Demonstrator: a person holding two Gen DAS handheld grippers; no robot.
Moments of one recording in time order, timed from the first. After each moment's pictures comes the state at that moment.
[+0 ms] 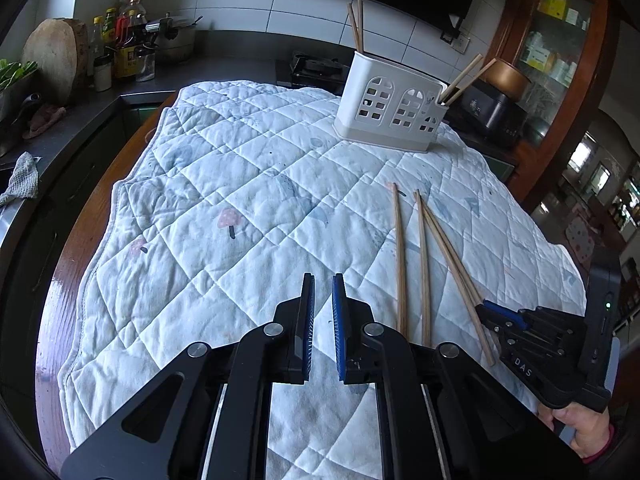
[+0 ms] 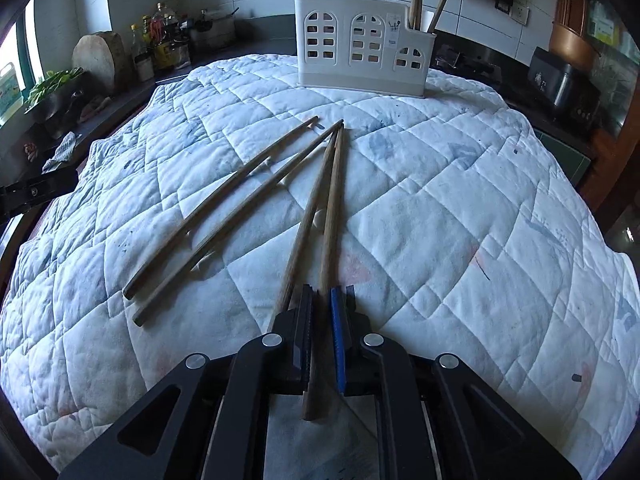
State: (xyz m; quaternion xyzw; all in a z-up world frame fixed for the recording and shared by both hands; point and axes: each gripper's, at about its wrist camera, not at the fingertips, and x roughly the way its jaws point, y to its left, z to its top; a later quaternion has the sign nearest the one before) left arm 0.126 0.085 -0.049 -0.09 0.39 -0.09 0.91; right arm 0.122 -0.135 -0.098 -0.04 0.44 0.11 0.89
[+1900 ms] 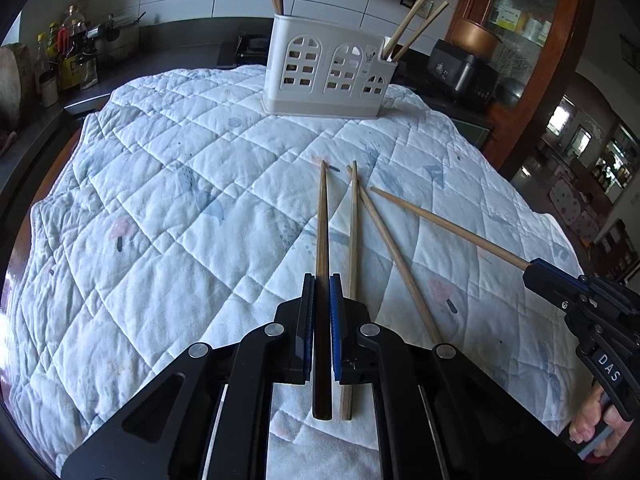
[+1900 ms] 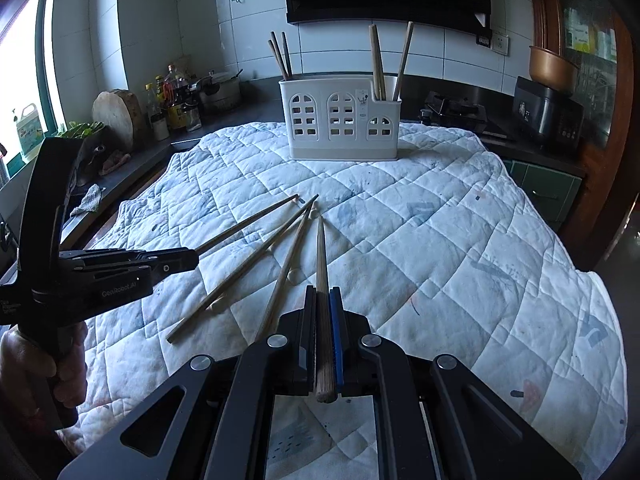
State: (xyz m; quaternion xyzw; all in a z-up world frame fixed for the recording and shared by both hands) left arm 0.158 0.007 -0.062 -0.06 0.41 -0.14 0.90; right arm 0.090 -0.183 -0.034 -0.02 0.34 0.13 0.93
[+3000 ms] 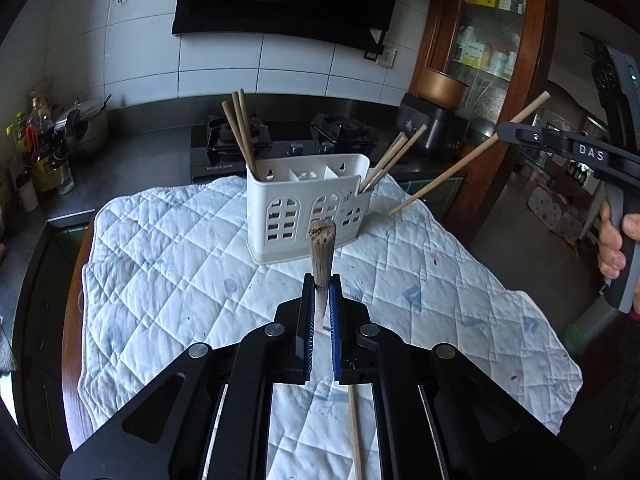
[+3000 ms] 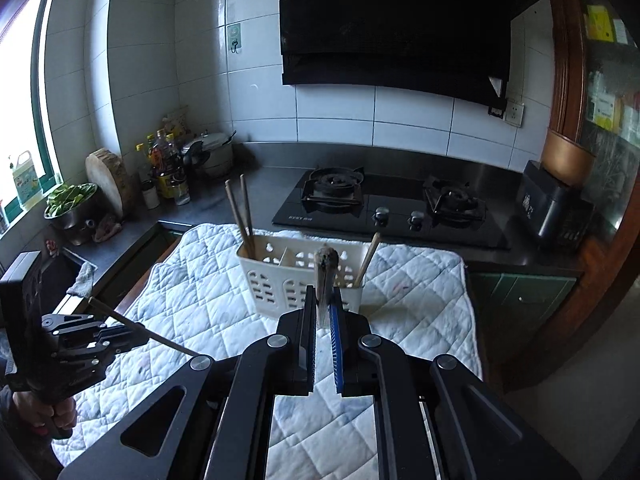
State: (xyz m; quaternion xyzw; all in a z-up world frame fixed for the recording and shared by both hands) left arm 0.244 0.016 0.074 -0.02 0.33 -0.20 0.92; right arm 0.267 -0.222 0.165 -0.05 0.30 0.14 0.94
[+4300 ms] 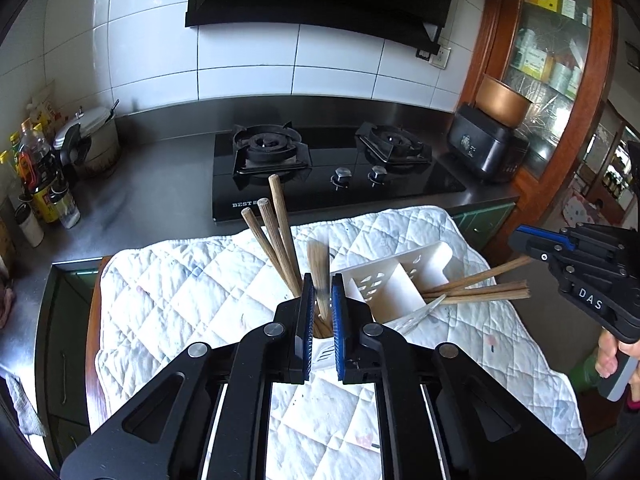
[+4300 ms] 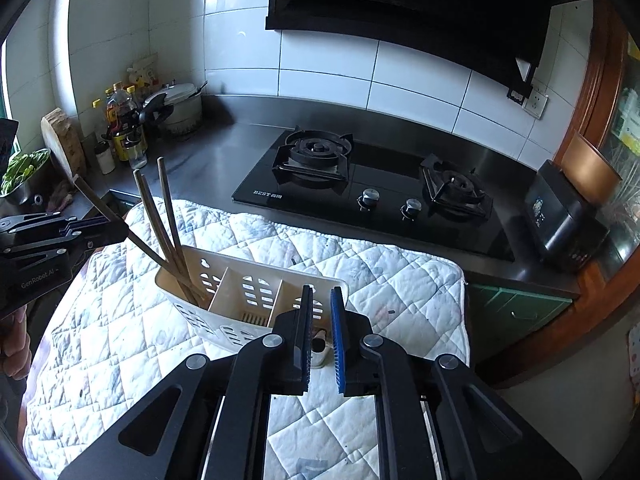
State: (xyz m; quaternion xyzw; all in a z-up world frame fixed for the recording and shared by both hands) left arm 0.422 0.006 0.111 -0.02 0.36 -0.13 0.92; right arm 0.407 -0.199 0.124 -0.10 0.37 0.12 0.92
